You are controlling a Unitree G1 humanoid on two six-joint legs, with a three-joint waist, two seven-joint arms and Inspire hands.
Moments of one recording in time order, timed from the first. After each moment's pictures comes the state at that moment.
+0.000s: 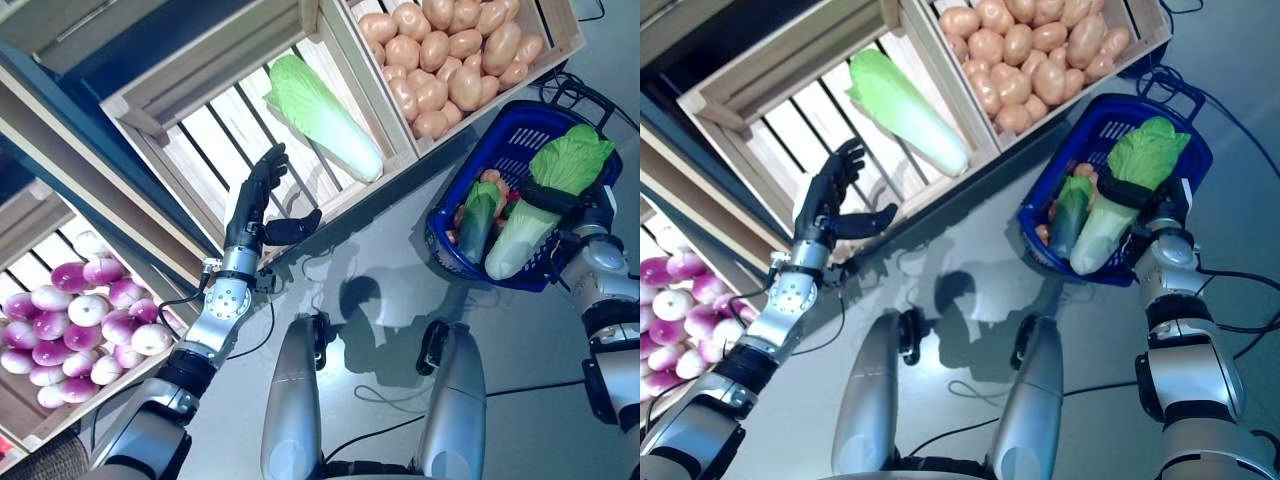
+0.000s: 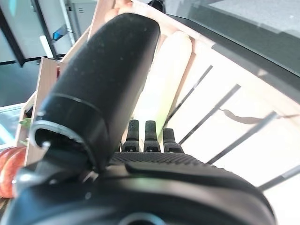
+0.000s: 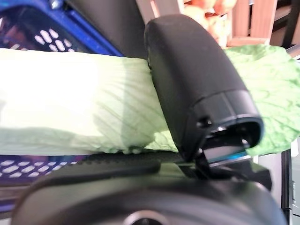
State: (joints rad) left arm -0.49 0.53 -0.40 0.41 -0.37 -0.41 0.29; right arm -0.84 -0.72 0.17 1.10 0.74 -0.13 -0.05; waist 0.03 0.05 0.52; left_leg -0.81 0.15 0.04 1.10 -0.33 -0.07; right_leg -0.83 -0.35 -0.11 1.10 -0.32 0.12
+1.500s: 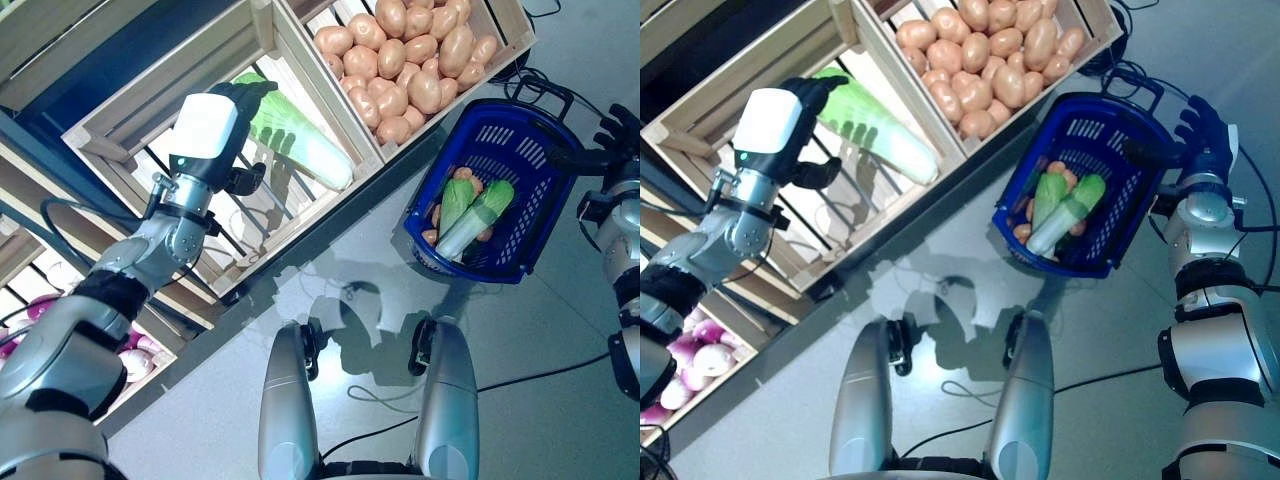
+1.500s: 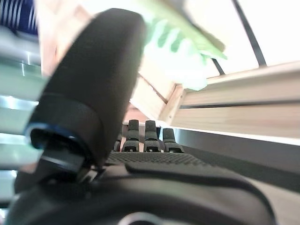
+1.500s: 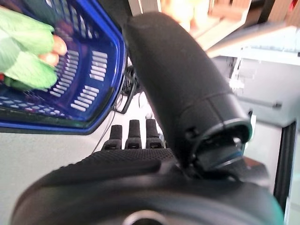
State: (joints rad) left arm -1.08 0.90 -0.93 0.81 0.40 -0.29 0.56; right arm -1.05 -0.83 0.42 1.13 0.72 -0.13 -0.10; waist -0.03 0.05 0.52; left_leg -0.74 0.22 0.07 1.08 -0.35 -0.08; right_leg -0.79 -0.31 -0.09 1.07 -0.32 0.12
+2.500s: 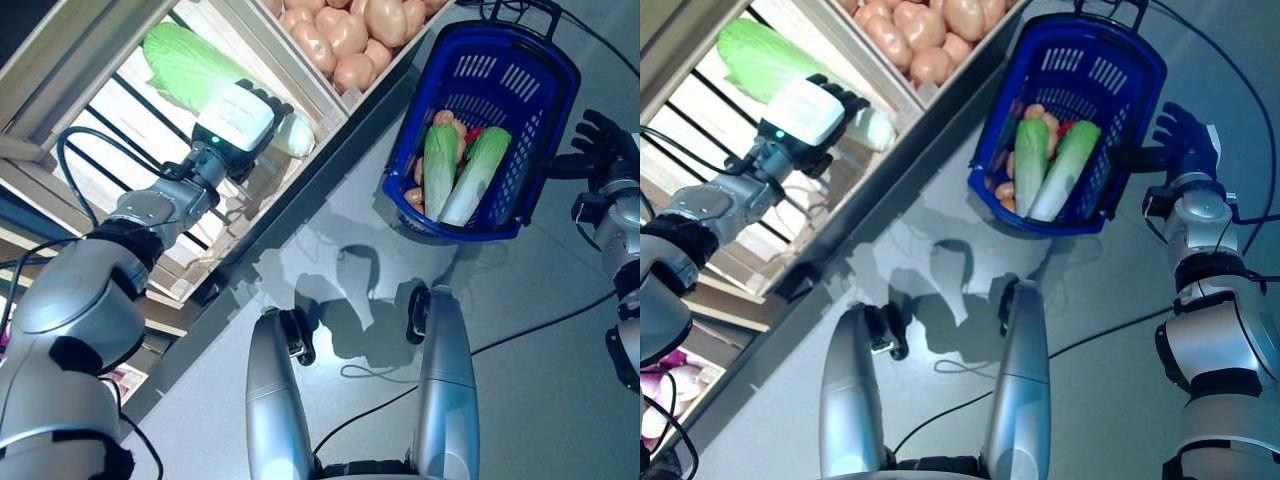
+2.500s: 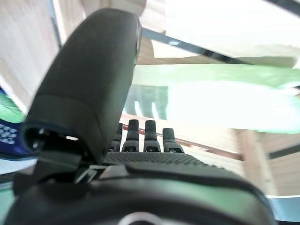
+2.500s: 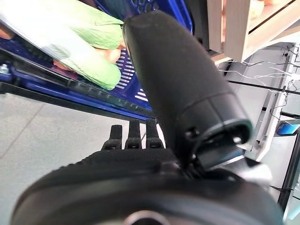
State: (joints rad) left arm -1.28 0.79 -1.18 1.03 0.61 -0.21 0.56; right arm -1.08 -0.83 0.50 1.21 0.80 -0.13 -0.03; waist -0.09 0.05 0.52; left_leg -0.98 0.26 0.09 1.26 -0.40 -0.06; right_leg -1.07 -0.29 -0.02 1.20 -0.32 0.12
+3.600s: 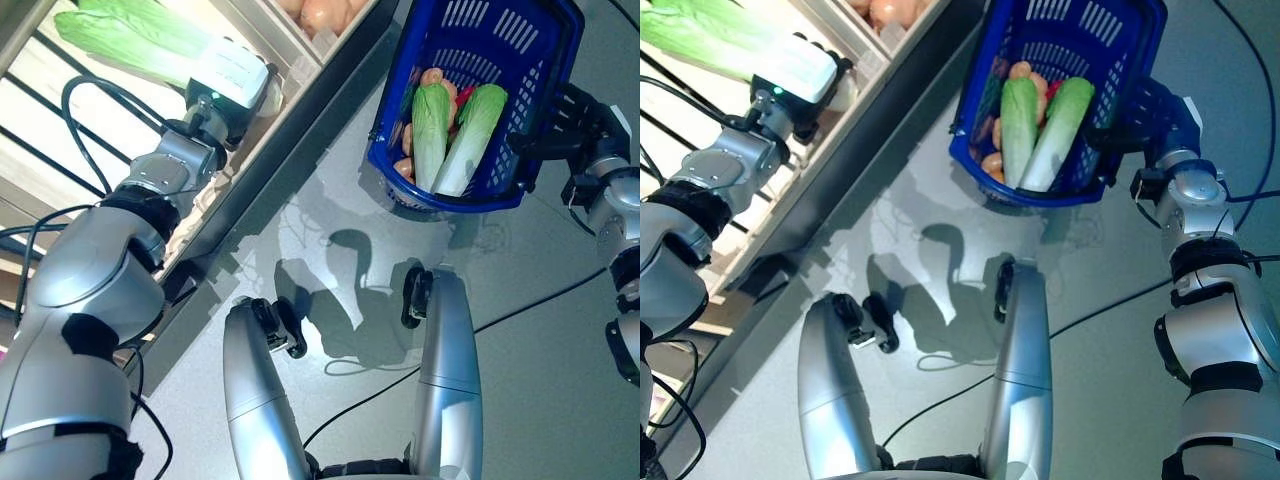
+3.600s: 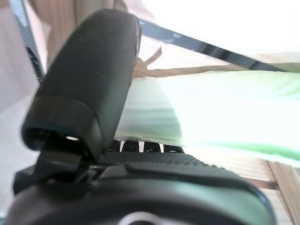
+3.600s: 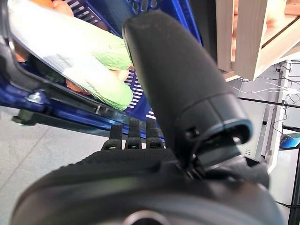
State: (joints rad) left arm -1.44 0.72 -1.19 1.13 0.54 -0.04 0.34; right arm -1.12 -0.83 0.52 1.13 0.84 -0.13 0.07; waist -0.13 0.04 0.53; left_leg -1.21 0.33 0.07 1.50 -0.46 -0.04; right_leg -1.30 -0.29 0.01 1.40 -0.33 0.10
